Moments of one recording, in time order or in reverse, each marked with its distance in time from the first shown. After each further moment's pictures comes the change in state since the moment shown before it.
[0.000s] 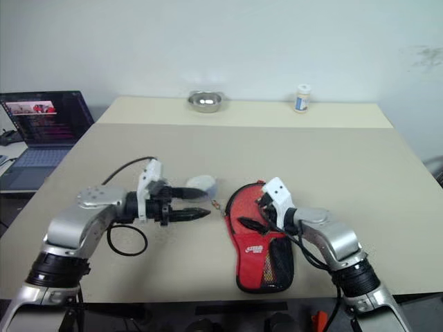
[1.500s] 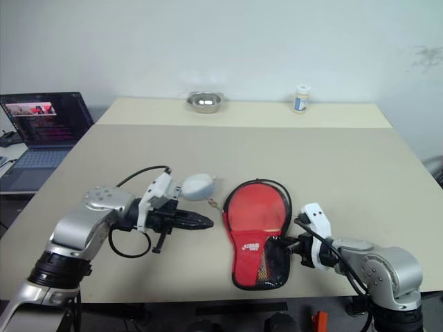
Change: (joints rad) left arm 0.028 0.024 -0.104 -0.049 -0.003 -0.055 -0.259; right arm 0.249 -0.033 -0.449 -0.450 0.311 0.750 -0.188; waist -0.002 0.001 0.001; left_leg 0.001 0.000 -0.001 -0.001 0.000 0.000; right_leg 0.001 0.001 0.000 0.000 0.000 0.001
